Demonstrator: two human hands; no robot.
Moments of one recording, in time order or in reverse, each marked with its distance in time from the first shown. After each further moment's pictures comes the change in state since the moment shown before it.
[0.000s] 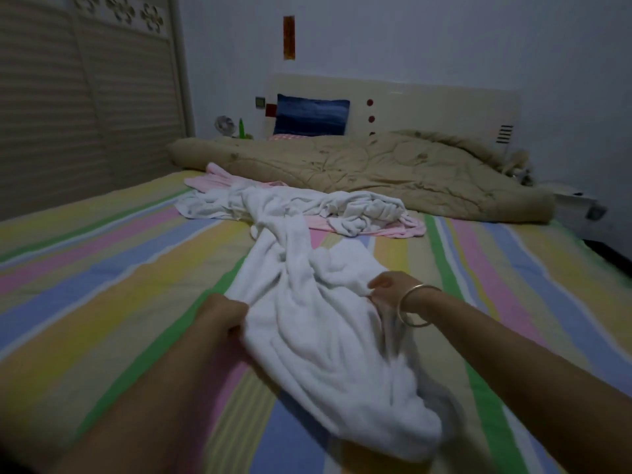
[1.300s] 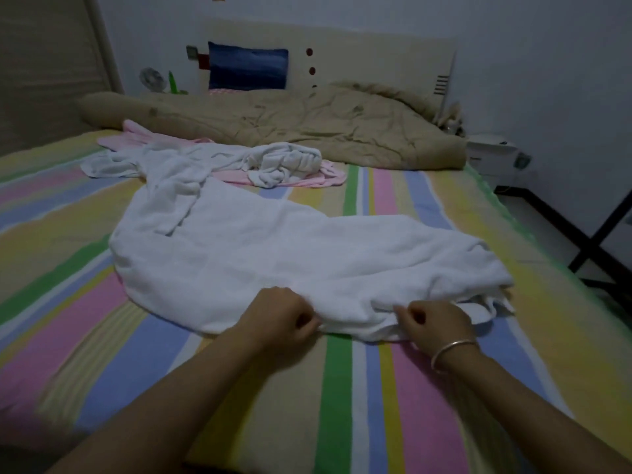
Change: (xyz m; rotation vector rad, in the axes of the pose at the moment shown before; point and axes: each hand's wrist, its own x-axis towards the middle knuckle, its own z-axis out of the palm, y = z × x) left_hand -0.178 0.015 0.216 0.662 -0.075 1.380; right_hand -0.150 0.277 -0.026 -0.290 0.566 -0.049
